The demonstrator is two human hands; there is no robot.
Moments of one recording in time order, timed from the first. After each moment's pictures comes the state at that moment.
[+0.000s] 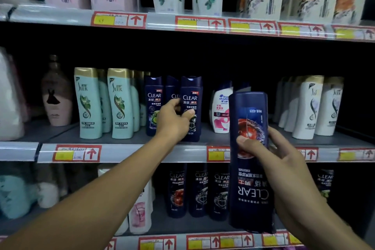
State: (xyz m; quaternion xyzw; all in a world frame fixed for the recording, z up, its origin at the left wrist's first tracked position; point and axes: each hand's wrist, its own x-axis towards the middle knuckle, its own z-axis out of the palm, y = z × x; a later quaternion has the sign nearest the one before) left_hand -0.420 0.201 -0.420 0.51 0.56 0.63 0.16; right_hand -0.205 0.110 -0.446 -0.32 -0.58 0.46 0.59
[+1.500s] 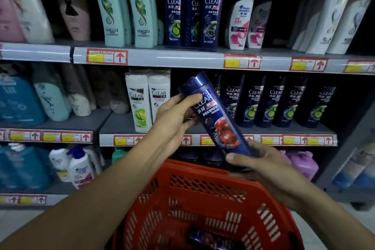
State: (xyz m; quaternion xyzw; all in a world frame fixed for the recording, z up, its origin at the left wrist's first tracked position) left_hand -0.413 0.037 -0.581 0.35 0.37 0.69 0.52; right_hand -0.196 0.029 -0.624 -0.43 -0.55 0.61 0.37
